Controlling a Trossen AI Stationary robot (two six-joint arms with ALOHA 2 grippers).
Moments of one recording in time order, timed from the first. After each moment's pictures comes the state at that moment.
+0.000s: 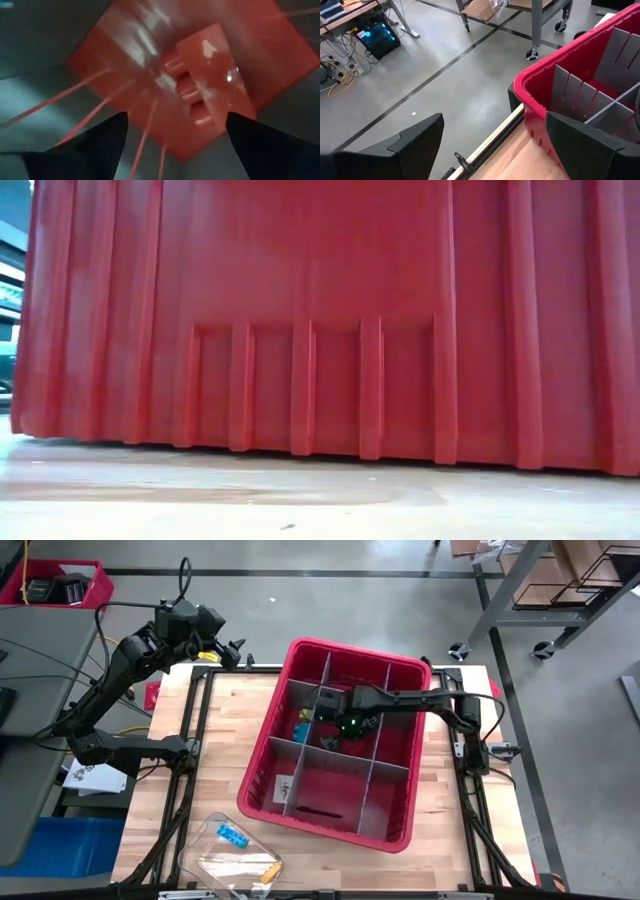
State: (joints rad) left arm 0.74 1.11 1.49 -0.87 -0.22 0.17; right arm -0.16 2.03 1.70 -1.15 -0.09 0.84
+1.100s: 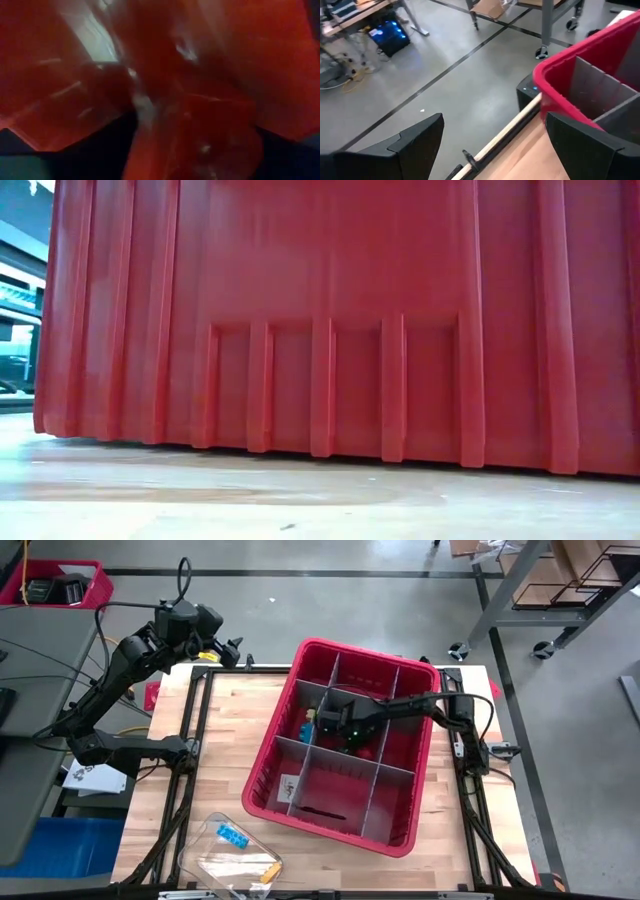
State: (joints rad) left arm 0.74 1.11 1.49 -0.87 -0.27 0.17; right arm -0.19 2.12 1.46 -1.00 0.03 0.63
